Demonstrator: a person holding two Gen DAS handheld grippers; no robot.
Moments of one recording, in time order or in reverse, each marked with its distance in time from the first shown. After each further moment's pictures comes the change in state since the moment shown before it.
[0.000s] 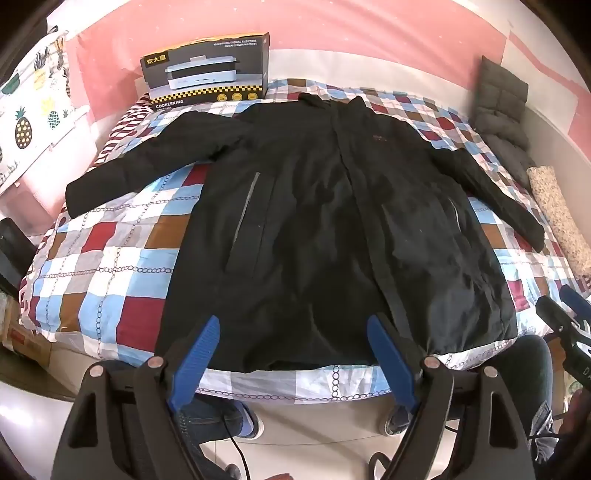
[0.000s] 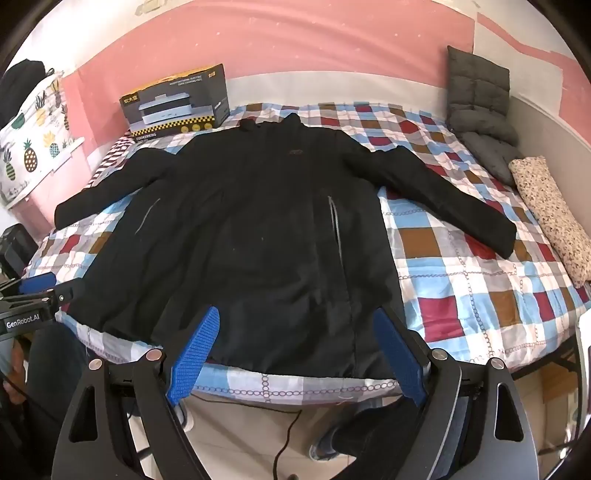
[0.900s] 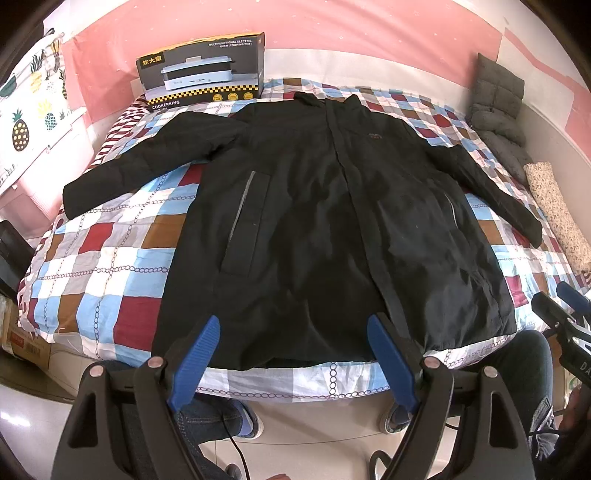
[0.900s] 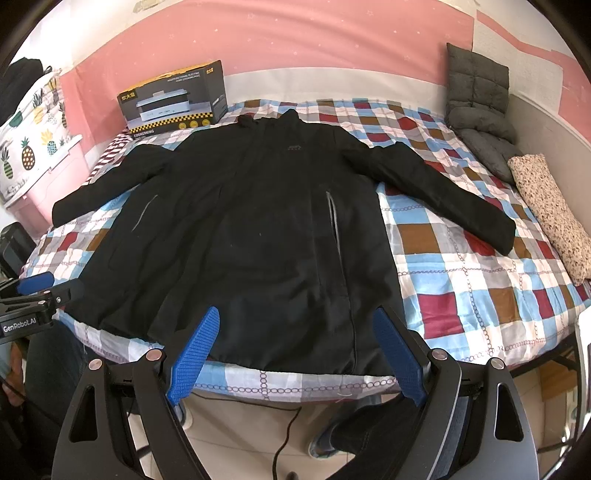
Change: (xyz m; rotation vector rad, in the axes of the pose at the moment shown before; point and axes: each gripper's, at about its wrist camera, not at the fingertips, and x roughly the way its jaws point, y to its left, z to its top) left arm 0.000 -0.001 0.000 0.003 0.002 -0.001; right arm 0.003 0.001 -0.001 0.005 0.006 0.003
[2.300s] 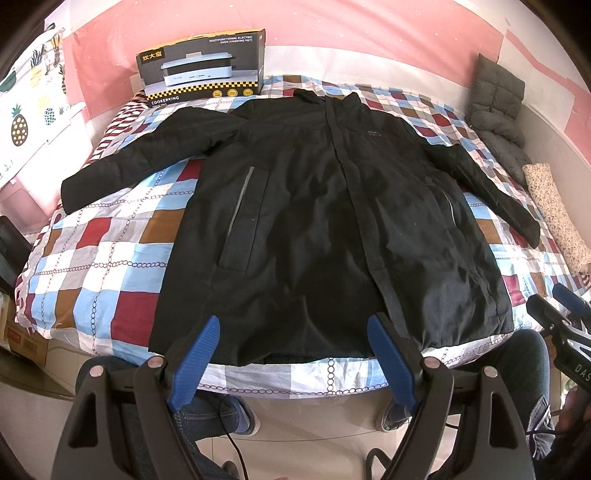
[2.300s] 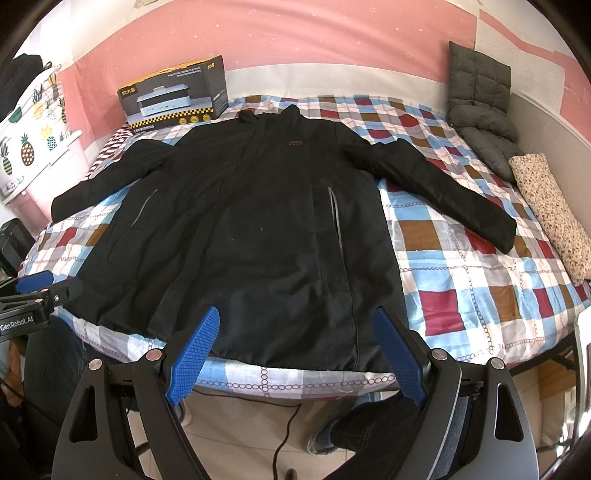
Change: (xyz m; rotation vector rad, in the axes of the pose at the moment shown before) left arm 0.000 0.000 -0.001 -0.001 0.006 -0.008; right arm 0.004 0.001 -0.006 -0.004 0.015 -0.005
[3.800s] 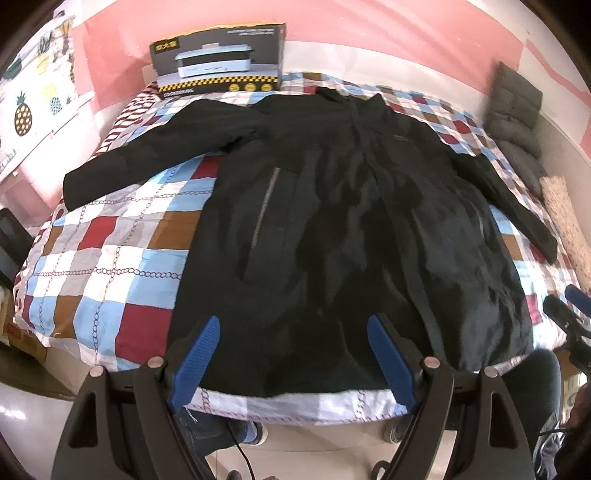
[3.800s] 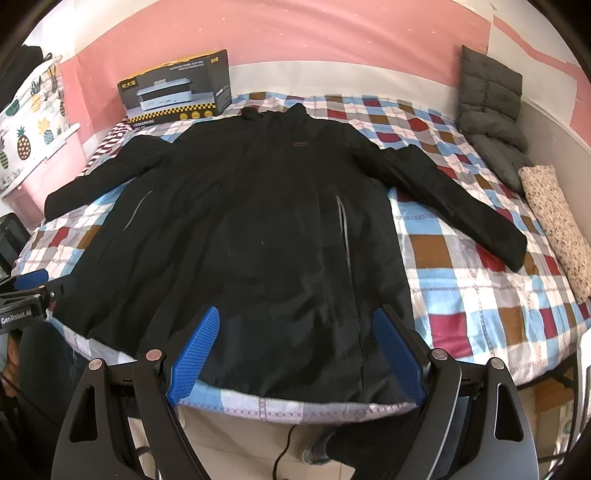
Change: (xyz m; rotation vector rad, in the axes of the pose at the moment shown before) left arm 0.033 0.027 0.010 -0.057 0.007 0.024; right arm 0.030 0.009 0.028 -0.039 0.014 -0.005
